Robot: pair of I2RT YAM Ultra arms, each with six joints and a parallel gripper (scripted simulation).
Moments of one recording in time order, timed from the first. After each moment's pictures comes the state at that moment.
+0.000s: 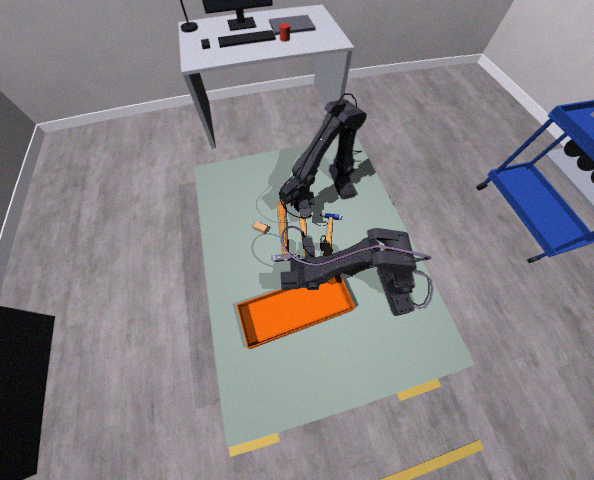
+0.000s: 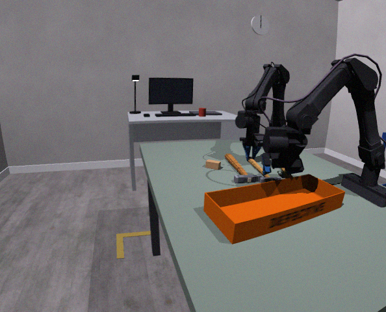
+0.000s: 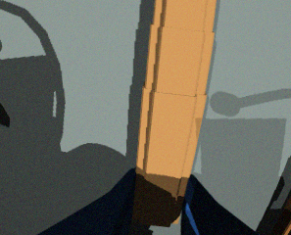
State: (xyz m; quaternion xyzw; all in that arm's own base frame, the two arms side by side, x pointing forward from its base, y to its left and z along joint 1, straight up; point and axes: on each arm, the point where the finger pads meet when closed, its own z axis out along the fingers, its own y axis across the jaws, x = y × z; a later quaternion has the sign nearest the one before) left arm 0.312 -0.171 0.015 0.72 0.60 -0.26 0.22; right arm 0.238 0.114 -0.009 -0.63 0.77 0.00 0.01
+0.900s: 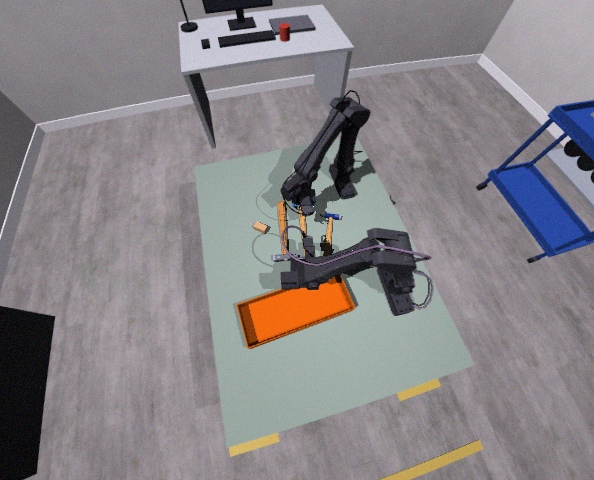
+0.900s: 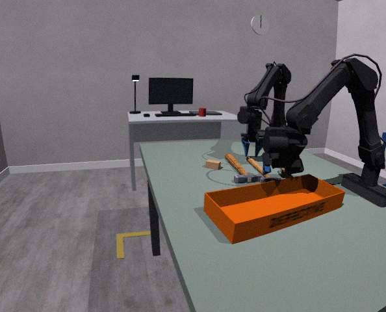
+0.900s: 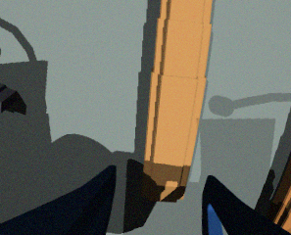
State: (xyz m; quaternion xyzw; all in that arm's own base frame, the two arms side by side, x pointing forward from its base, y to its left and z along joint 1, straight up) left arm 0.312 -0.172 0.015 0.73 0.59 -0.26 0.22; right arm 0.235 0.113 0.008 -0.63 0.78 0.00 0.02
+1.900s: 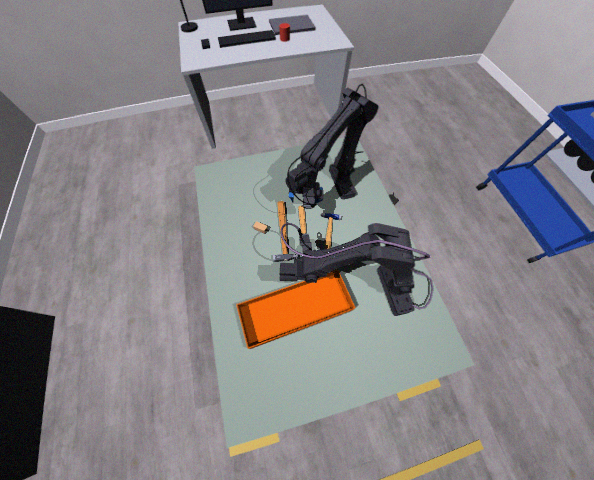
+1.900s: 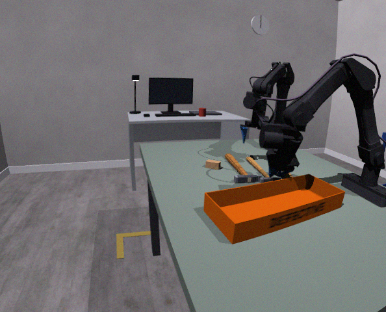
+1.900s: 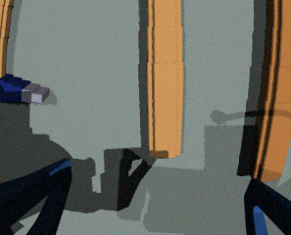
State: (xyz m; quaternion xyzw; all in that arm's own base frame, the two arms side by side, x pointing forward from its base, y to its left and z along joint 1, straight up) left arm 0.315 -0.176 0.005 0.72 0.63 -0.22 0.17; right arm 0.231 0.121 0.066 -0.59 0.80 -0.02 0.06
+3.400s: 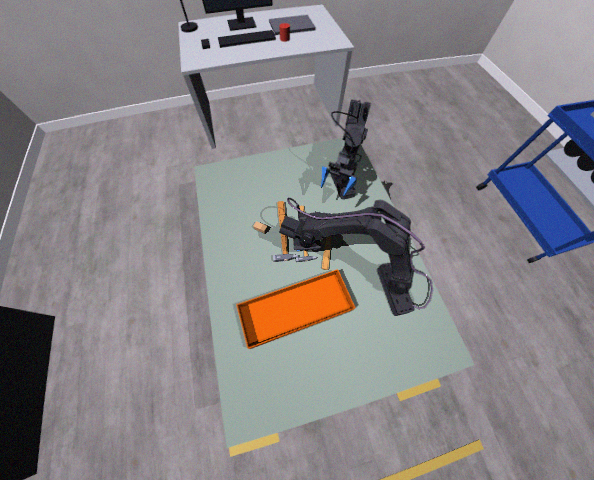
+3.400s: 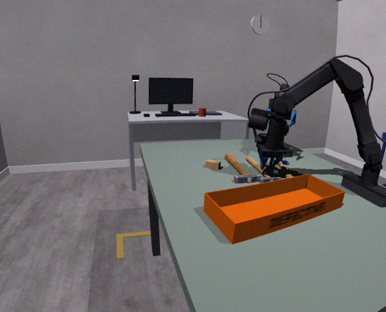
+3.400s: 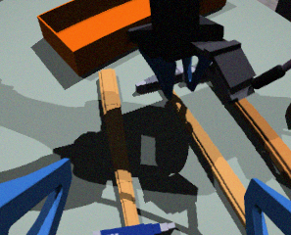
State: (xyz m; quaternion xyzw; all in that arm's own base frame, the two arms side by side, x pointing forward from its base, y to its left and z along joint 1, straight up) left arm 0.305 -0.252 0.003 0.75 0.65 -0.09 0.09; right arm 0.126 0.160 0.162 -0.34 0.78 0.23 0.47
